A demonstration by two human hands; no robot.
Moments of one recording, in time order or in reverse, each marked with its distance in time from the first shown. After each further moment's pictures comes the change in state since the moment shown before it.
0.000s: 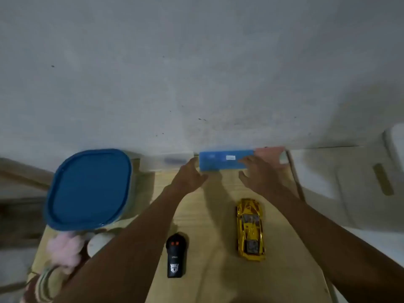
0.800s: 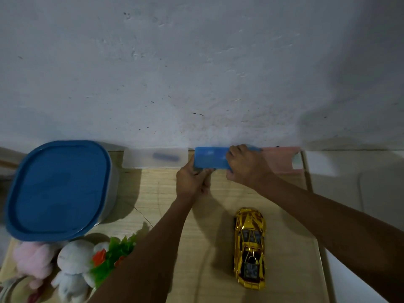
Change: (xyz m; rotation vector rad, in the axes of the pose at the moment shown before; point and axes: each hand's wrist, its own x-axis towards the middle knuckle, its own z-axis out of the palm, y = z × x) left_hand 0.035 -0.021 0.064 -0.523 0.291 -0.060; right_hand 0.071 -0.010 0.028 -0.548 -0.089 -0.357
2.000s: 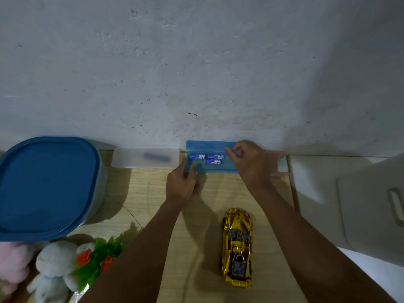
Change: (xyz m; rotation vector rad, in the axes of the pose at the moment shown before) left_hand -0.003 -0.003 0.002 0.120 0.055 0.010; right_hand -0.018 0.015 -0.006 0.638 0.616 0.470
